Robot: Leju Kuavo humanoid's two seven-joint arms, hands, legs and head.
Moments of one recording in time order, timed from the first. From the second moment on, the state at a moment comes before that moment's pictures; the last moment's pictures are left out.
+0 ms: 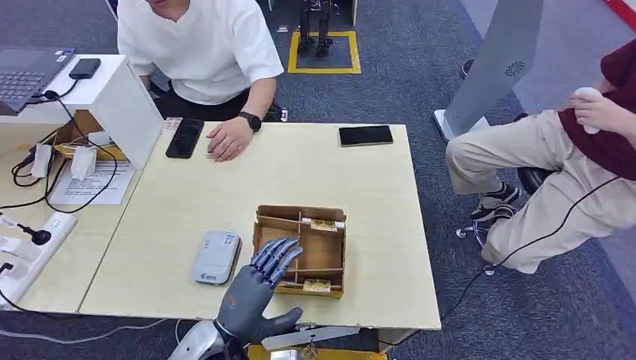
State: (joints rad) left arm -0.02 0.07 -0.73 -1.52 -0.99 0.42 -0.25; right arm -0.15 0.30 -1.56 -0.48 1.07 -0.69 -0.64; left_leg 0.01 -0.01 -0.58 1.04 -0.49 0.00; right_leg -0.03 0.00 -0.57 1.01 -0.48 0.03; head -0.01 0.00
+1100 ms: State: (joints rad) left arm -0.02 0.02 -0.73 -1.44 -1.35 0.52 -0.01; right arm -0.15 0.31 -1.56 -0.49 1.06 -0.69 -0.62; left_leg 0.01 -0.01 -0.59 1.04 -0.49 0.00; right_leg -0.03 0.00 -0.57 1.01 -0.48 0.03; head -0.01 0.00
